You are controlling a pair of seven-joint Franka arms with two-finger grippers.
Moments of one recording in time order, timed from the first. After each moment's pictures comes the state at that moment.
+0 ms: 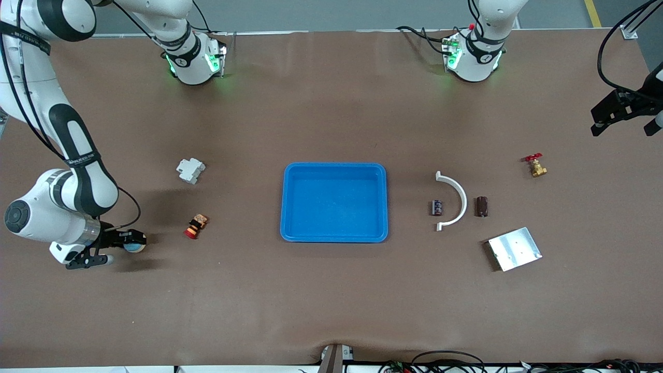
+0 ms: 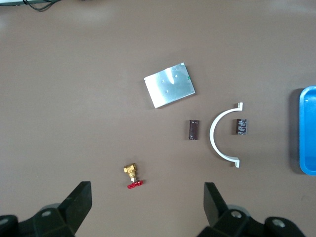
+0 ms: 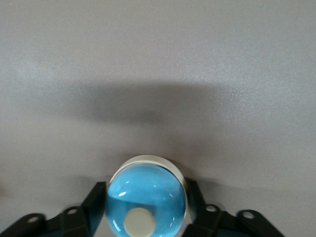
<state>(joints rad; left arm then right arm) 0.79 -0.17 -0.72 -1.70 -0.05 1.70 0.14 -0.39 0.77 0.21 -1.63 -0.02 2.35 -0.34</state>
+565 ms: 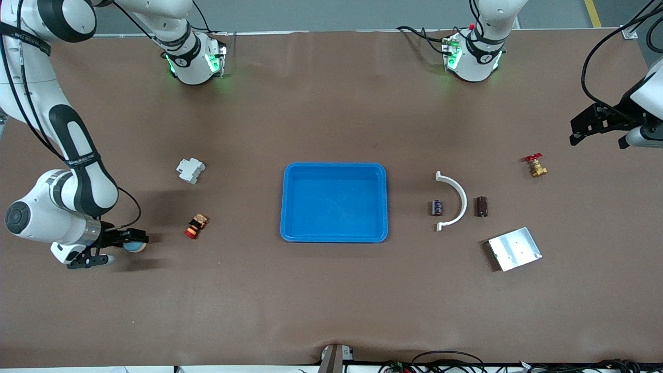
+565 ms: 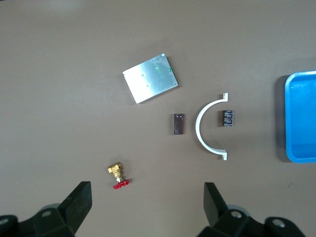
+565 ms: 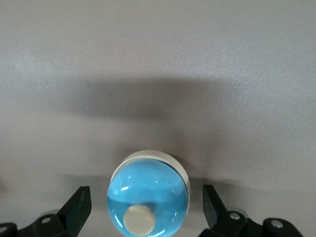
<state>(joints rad) 0.79 -0.09 -0.77 -1.68 -0.05 1.70 0.13 -0.39 0.77 0.21 -1.61 -0.02 2.30 -0.33</state>
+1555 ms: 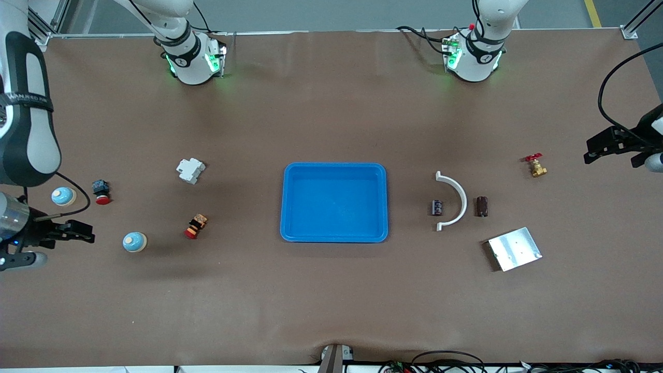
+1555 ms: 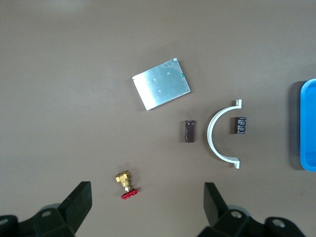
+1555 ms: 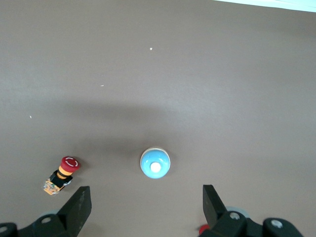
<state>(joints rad) 0.79 0.05 -0.76 -1.62 0.03 1.72 0.13 -0.31 0.48 0.22 -1.40 -0.12 1.94 -0.18</state>
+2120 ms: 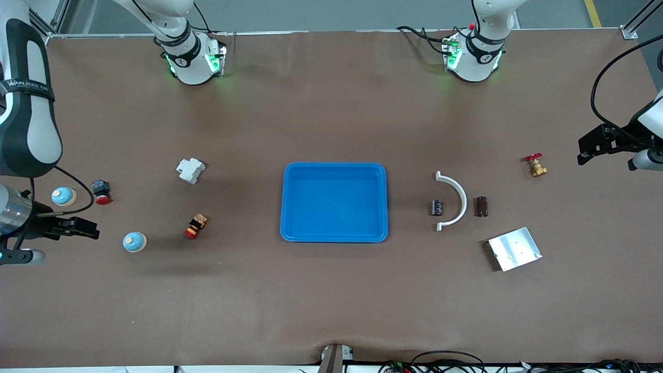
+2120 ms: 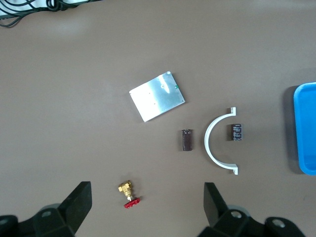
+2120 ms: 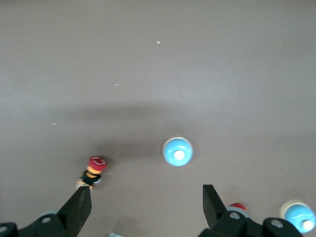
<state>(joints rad) 0.40 0.05 -0.42 -1.57 0.06 1.72 0.13 -0.26 0.45 0.23 -1.41 -0.10 1.89 0.00</state>
